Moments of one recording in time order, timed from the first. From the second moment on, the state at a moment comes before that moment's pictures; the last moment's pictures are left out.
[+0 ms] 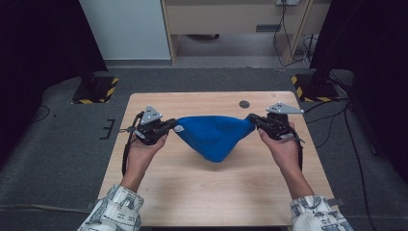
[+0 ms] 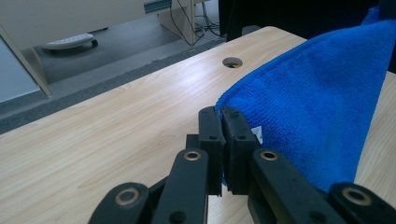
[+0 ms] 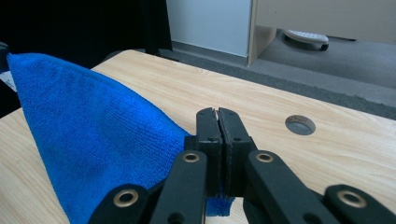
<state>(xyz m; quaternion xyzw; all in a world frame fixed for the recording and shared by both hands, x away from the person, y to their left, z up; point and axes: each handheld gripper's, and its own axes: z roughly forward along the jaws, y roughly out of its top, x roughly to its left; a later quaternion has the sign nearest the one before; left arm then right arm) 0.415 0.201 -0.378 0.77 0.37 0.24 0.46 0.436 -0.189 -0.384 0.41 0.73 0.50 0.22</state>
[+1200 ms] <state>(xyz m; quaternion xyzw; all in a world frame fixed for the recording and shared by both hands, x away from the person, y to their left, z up) 0.392 0.202 -0.350 0.76 0.35 0.25 0.48 0.409 -0.198 -0.355 0.40 0.71 0.52 0.24</state>
